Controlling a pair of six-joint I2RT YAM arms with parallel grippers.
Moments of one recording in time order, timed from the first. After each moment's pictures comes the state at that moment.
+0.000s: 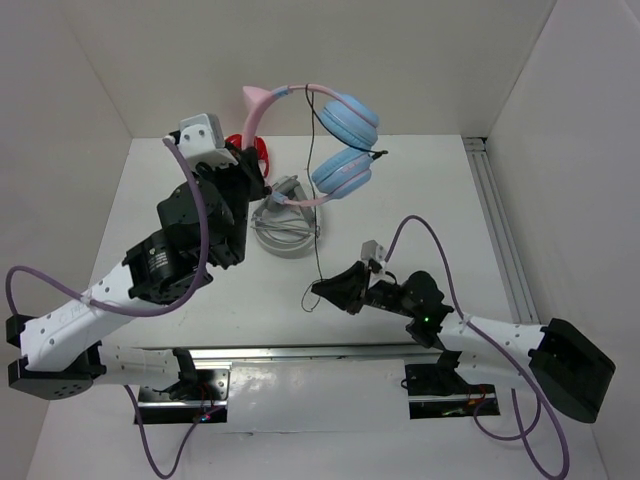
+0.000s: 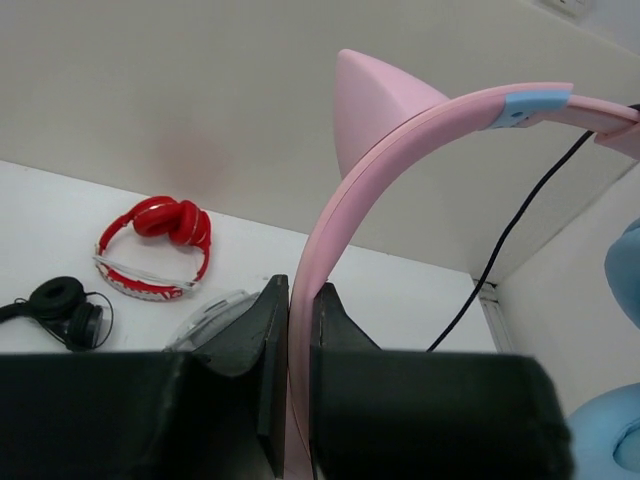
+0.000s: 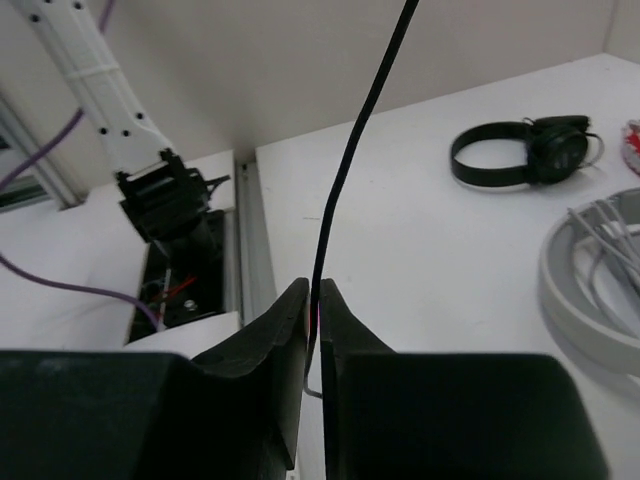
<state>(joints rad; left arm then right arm) -1.11 1.18 1.60 -0.24 -1.14 -0.24 0.86 1.02 0.25 0.99 -0.43 0.27</state>
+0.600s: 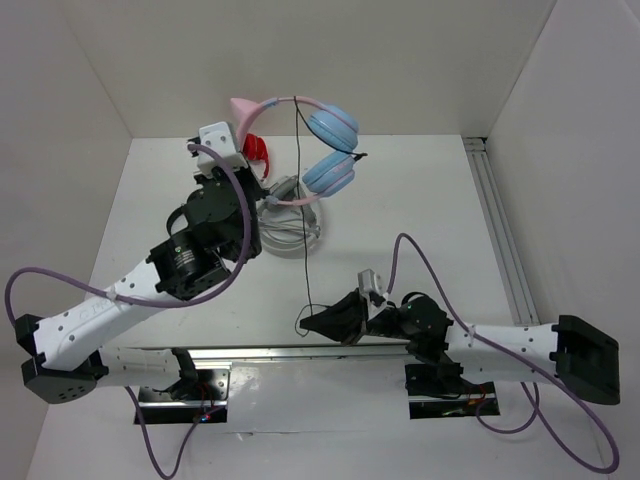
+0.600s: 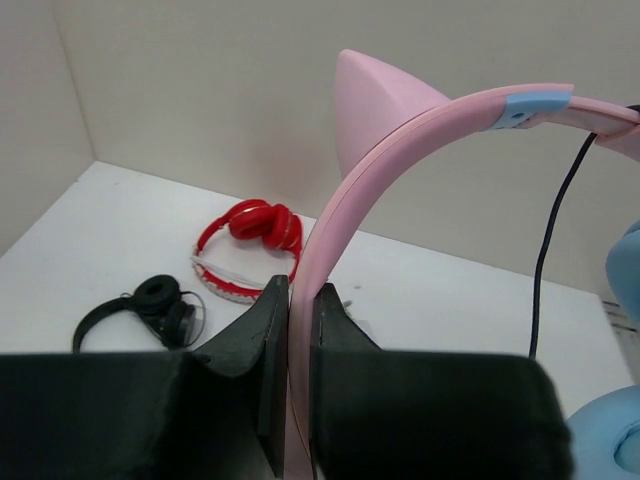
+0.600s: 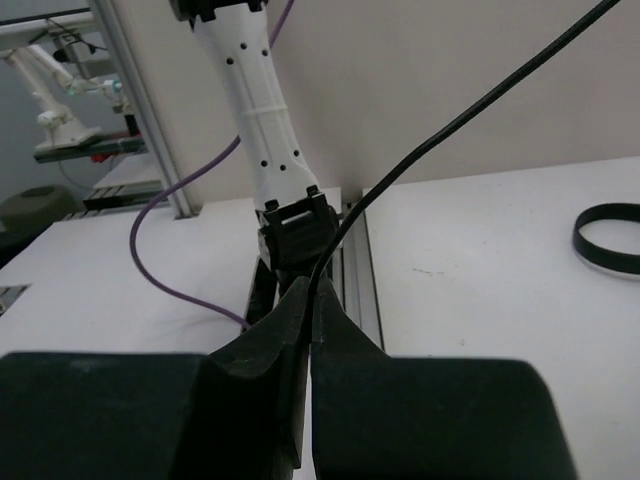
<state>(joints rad) -1.03 1.19 1.46 -0.09 -1.24 -0.08 1.18 0.95 0.25 1.04 -0.33 0.26</state>
